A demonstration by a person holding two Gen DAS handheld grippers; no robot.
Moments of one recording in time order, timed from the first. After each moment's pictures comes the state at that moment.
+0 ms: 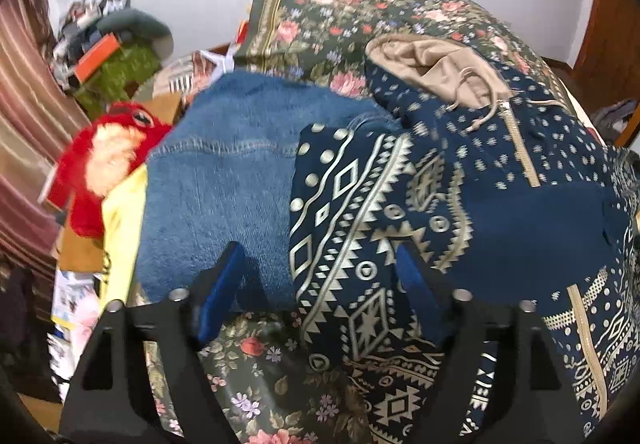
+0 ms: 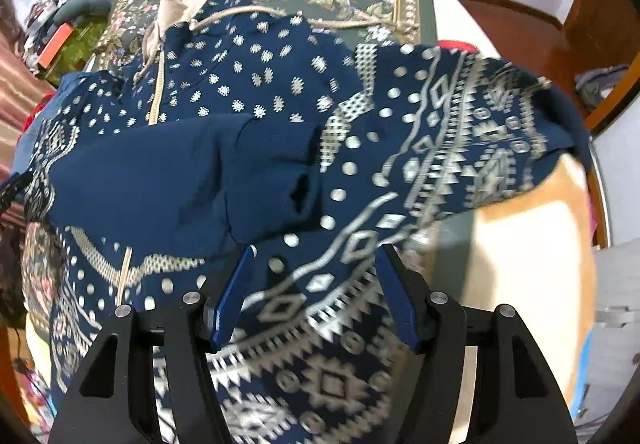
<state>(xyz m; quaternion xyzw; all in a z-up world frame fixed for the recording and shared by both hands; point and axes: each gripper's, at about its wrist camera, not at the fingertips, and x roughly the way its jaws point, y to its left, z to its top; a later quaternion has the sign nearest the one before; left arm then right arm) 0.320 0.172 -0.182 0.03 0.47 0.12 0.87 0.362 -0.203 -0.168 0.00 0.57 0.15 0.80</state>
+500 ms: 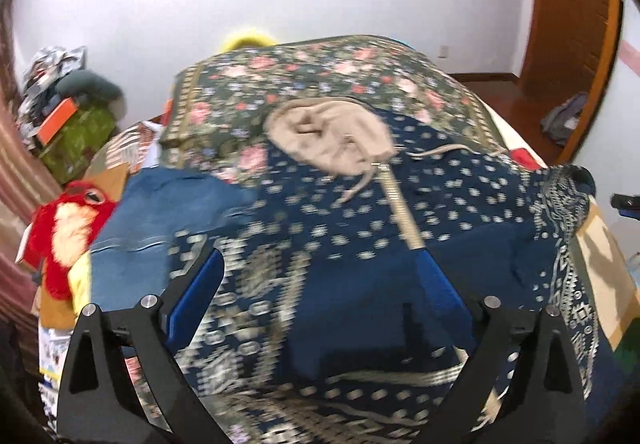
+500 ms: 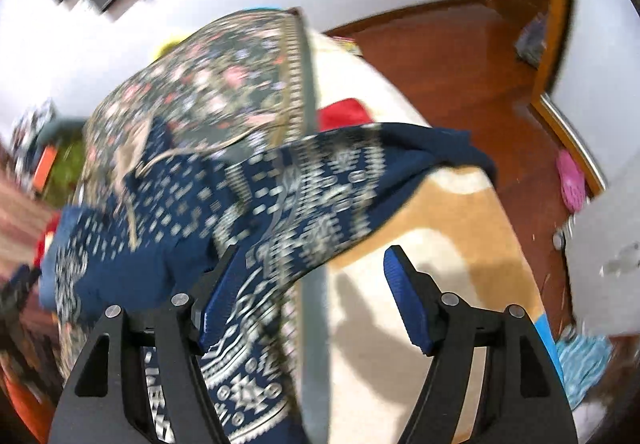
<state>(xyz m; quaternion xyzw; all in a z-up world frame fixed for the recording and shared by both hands) 0.355 0.059 -0.142 0.05 0.42 0.03 0.91 0.390 -0.325 -0.142 0.18 0.51 0.05 0.84</state>
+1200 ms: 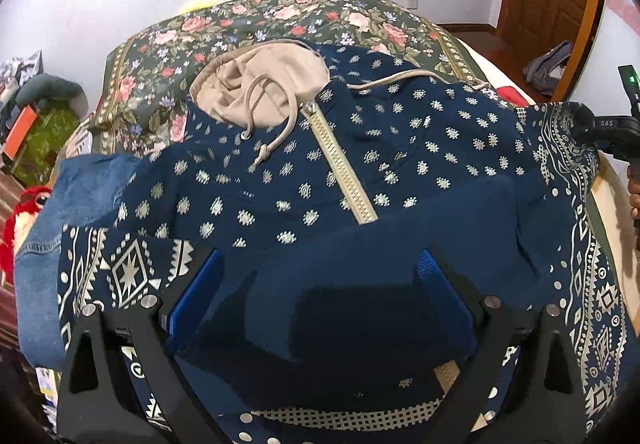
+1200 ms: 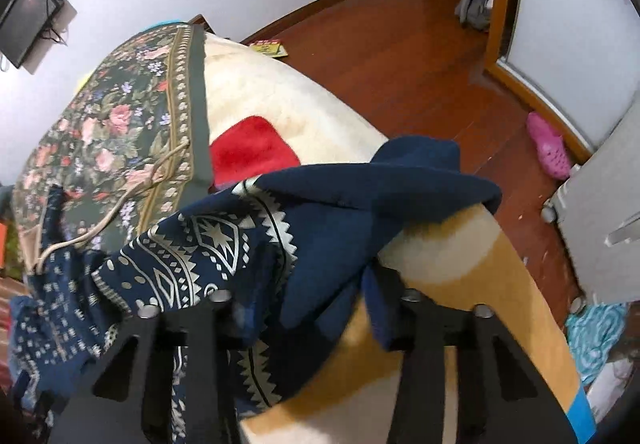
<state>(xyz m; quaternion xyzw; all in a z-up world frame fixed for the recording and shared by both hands) 0.393 0.013 -0.221 0.07 0.48 -0.01 0.88 0.466 -0.341 -0.208 0.19 0.51 -0.06 0.84</state>
